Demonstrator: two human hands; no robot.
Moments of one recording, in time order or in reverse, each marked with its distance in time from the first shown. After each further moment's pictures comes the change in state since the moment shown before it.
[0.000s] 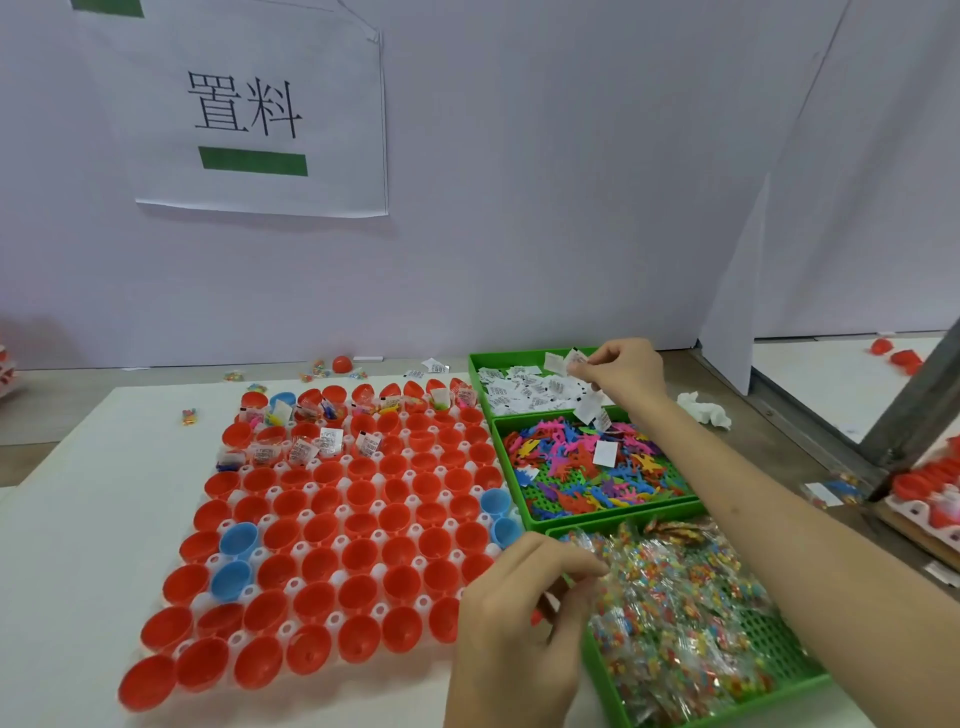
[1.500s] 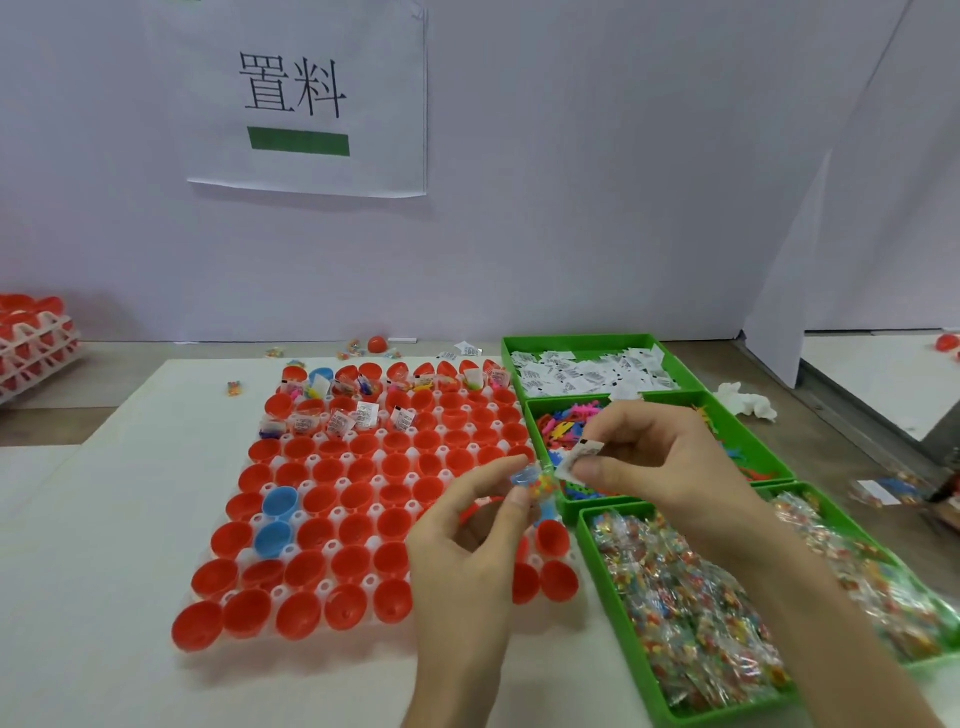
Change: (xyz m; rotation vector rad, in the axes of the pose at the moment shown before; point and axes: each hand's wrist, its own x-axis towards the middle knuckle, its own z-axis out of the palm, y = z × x) left_hand 0.012 0.003 -0.030 -0.530 0.333 -0.611; right_hand -0.164 -0.029 -0.033 0.578 -0.619 -0.351
